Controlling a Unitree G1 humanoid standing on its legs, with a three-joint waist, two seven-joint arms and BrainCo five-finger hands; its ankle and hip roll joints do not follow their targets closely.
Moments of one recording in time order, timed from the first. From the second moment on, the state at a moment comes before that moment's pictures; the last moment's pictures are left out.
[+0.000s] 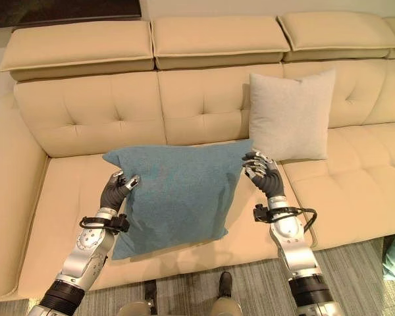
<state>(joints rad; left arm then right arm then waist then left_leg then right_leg) -0.13 0.32 -0.22 0.13 -0.45 -0.20 0.12 -0.22 -0.45 0.15 0.09 0.15 -0.18 -0.11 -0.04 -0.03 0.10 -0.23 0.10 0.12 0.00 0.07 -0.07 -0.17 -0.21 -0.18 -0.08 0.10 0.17</state>
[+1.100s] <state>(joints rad) -0.36 0.42 -0.22 0.18 -0.44 -0.23 0.12 -0.25 -0.53 0.10 0.27 0.14 -0.13 -0.13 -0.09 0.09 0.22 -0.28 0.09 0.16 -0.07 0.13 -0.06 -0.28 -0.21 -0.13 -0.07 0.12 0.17</state>
